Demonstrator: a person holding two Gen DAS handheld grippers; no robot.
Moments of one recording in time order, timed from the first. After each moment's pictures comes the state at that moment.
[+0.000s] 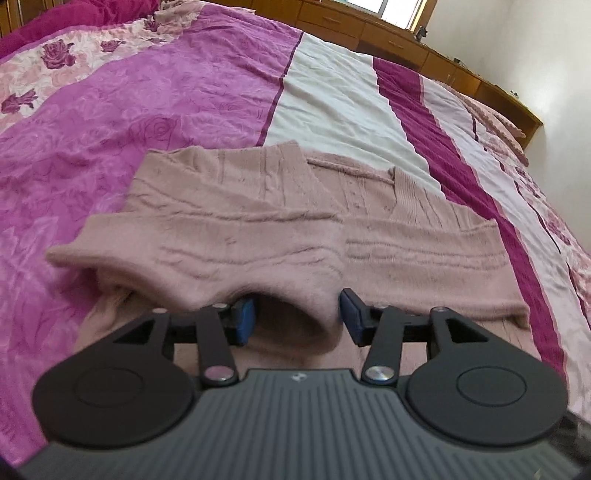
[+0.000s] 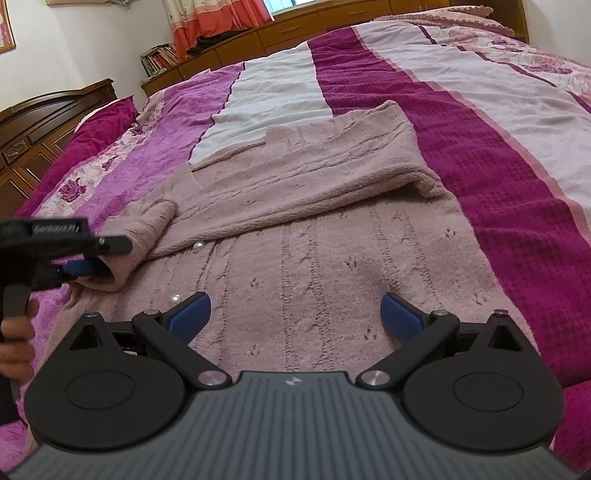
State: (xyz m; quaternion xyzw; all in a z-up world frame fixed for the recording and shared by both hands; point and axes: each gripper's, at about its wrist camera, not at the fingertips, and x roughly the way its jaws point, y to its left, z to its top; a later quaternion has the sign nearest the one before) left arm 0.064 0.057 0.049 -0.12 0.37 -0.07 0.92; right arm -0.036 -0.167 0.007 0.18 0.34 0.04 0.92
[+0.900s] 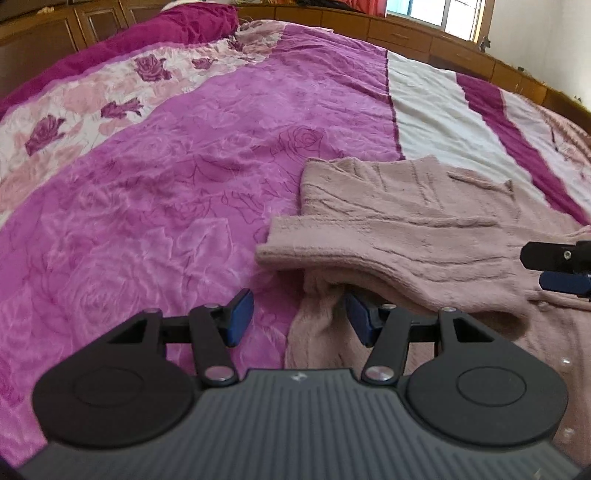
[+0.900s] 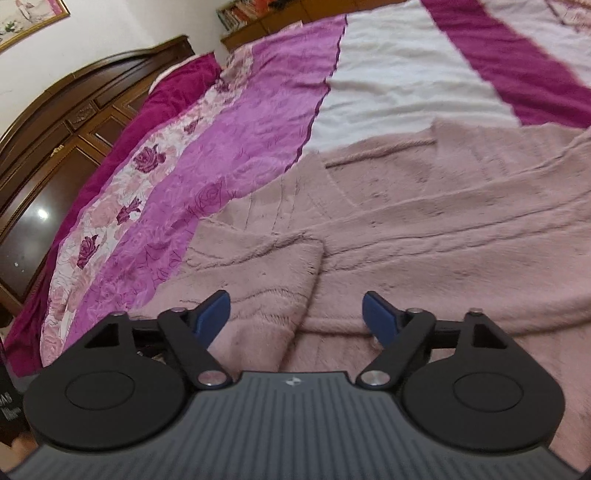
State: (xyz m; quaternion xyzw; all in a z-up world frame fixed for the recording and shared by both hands) left arm 0.047 0.145 0.029 -0.07 0.35 0.06 0.93; right arm 0.105 -0.066 0.046 0.19 0.39 0.20 0.88
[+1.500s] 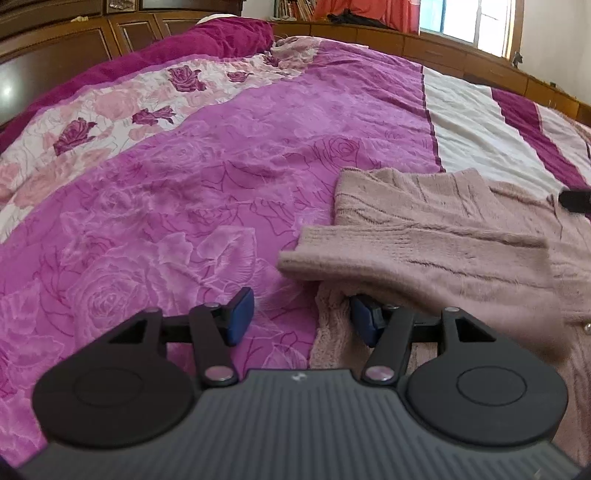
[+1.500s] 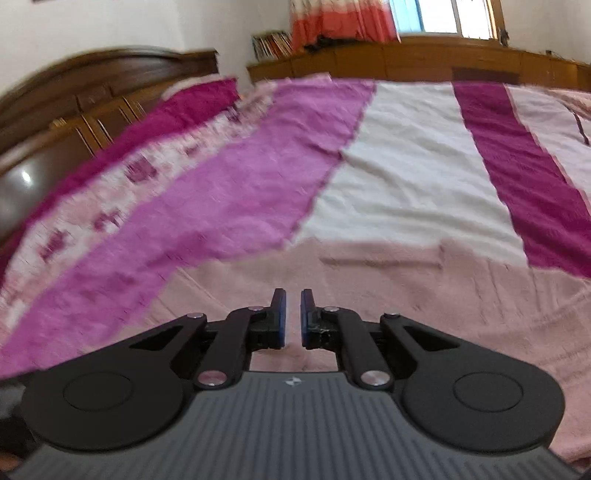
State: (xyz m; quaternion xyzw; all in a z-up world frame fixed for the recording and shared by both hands) left arm 0.054 0.143 0.013 -0.06 0.32 0.13 0.94; right arm 0.148 -0.044 0.069 0.06 0.31 0.18 0.93
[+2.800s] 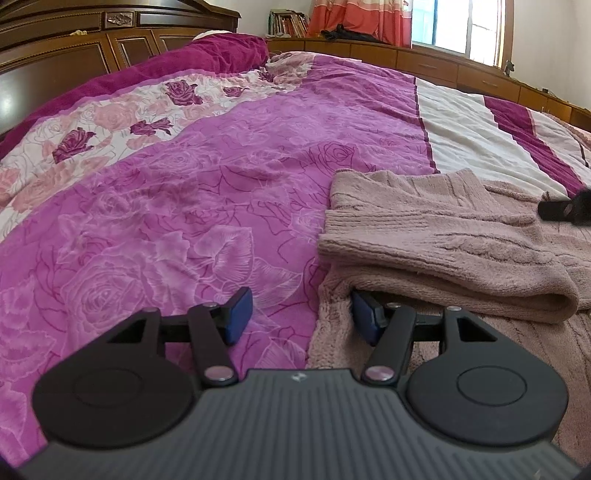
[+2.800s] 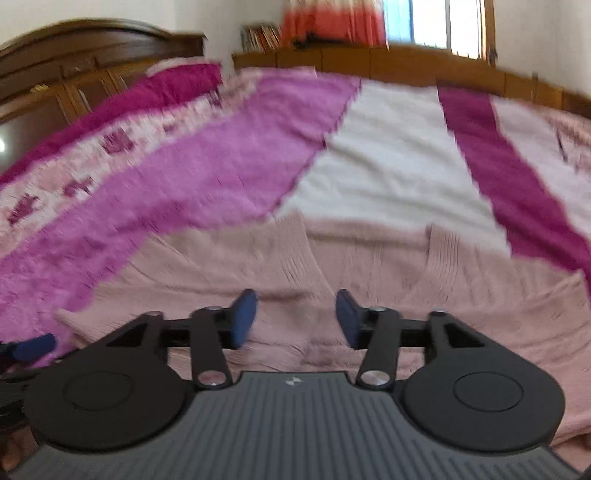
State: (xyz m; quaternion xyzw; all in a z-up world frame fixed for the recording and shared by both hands) left arm 0.046 0.140 -0.001 -0.05 0.29 0.12 0.95; right arm 0.117 -0.008 0.054 0.00 0.28 0.14 0.95
